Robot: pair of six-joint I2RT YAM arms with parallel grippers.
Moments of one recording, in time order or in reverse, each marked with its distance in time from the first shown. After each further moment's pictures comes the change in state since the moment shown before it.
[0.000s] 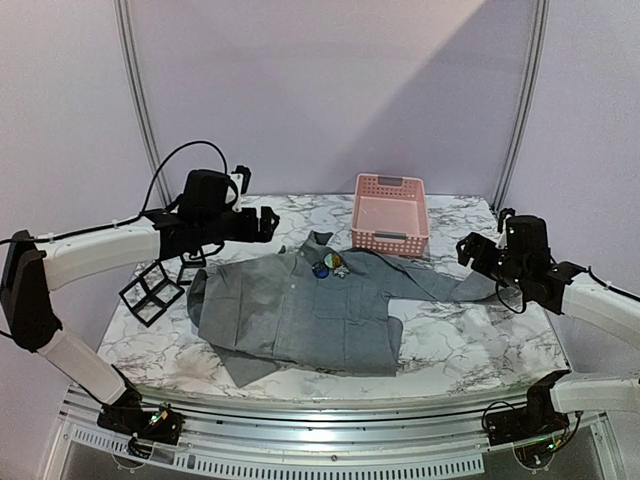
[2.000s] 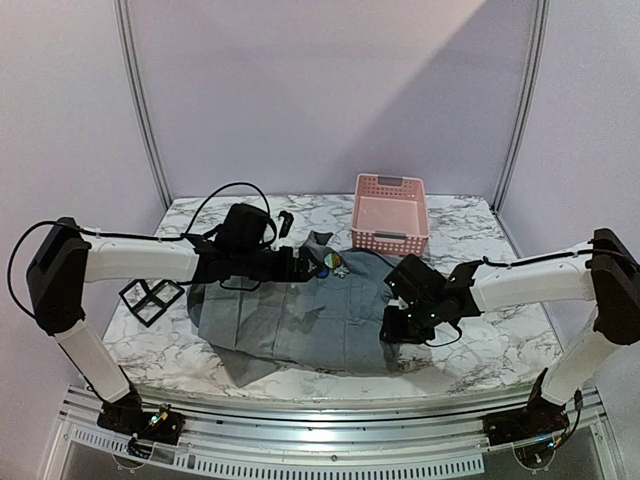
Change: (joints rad) left arm -0.138 0.168 -0.063 0.097 0.305 -0.238; right arm 0.558 0.562 0.278 -0.318 -0.172 0.230
